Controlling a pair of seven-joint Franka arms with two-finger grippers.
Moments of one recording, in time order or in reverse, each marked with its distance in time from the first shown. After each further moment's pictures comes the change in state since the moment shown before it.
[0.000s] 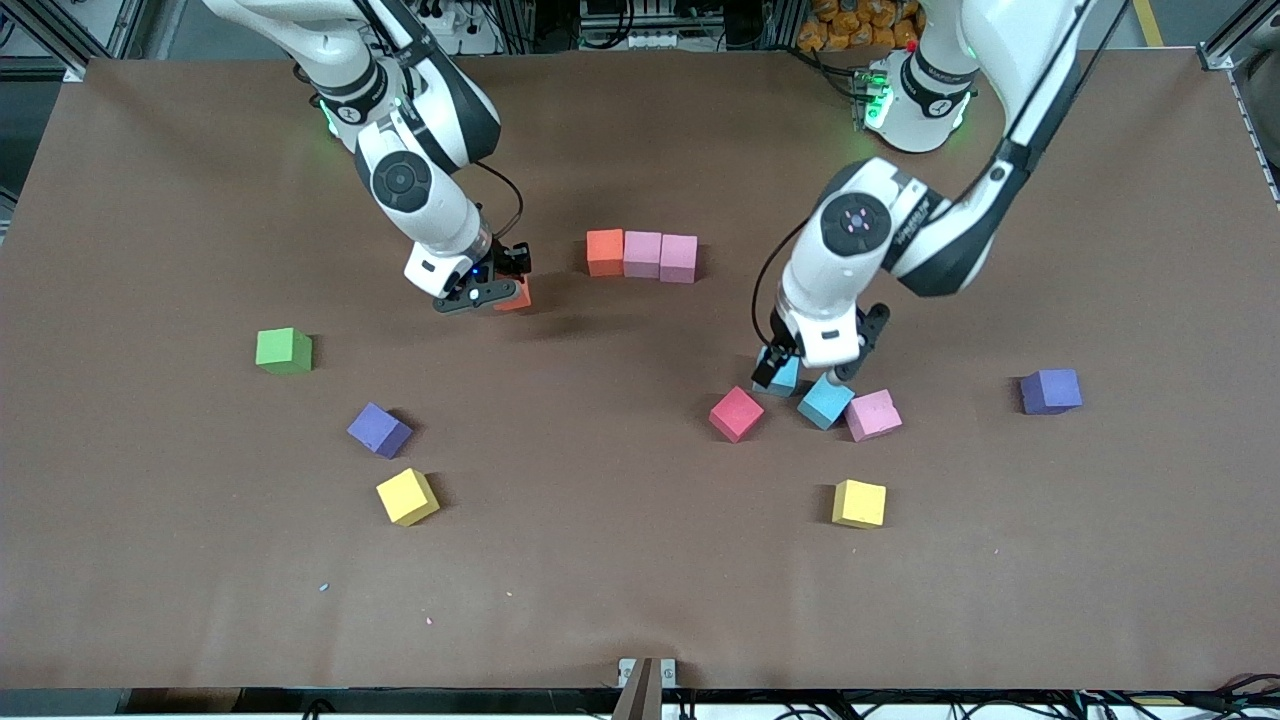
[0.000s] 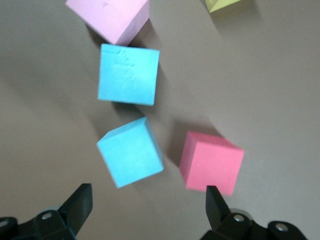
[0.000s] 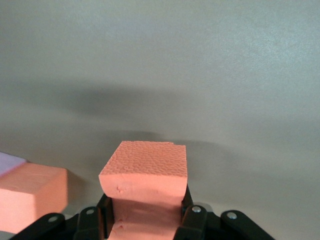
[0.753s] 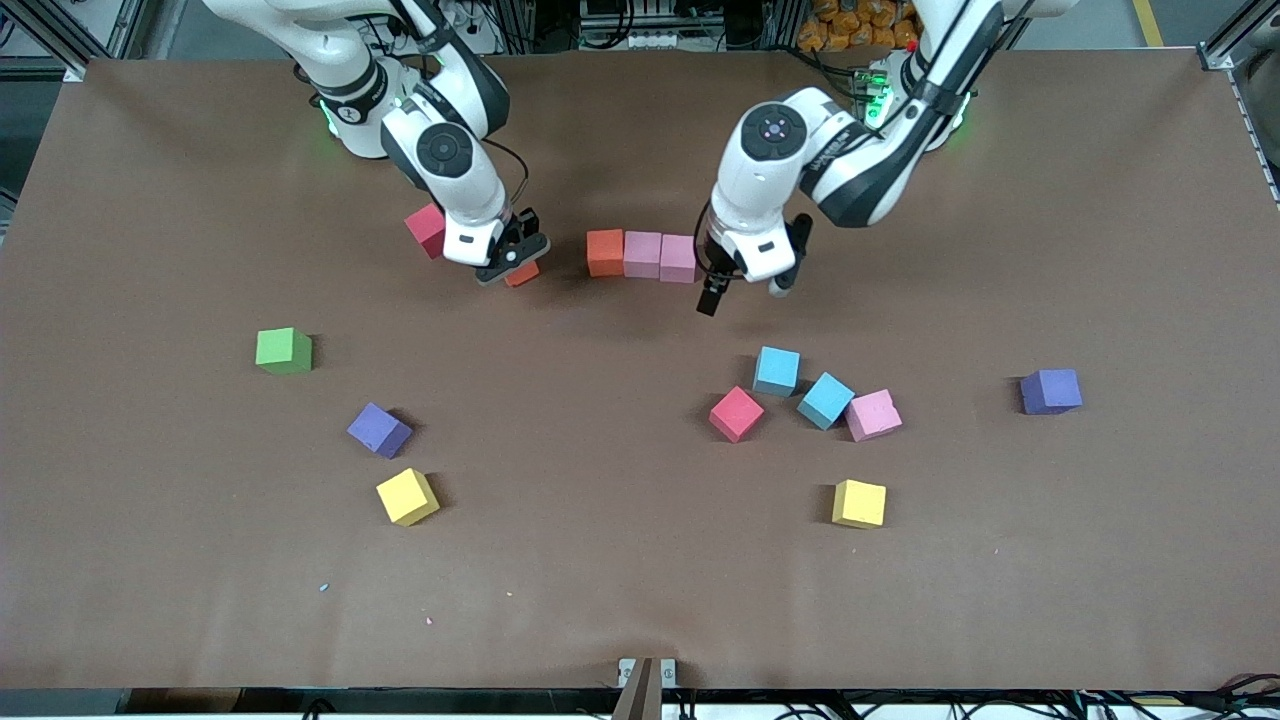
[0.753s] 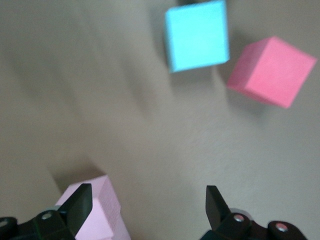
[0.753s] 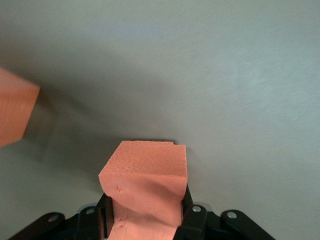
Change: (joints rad) left arm -0.181 -0.166 -0.011 -0.202 -0.095 0.089 -0.311; right arm 0.002 -0.001 0.076 -0.181 -0.171 0.165 -0.157
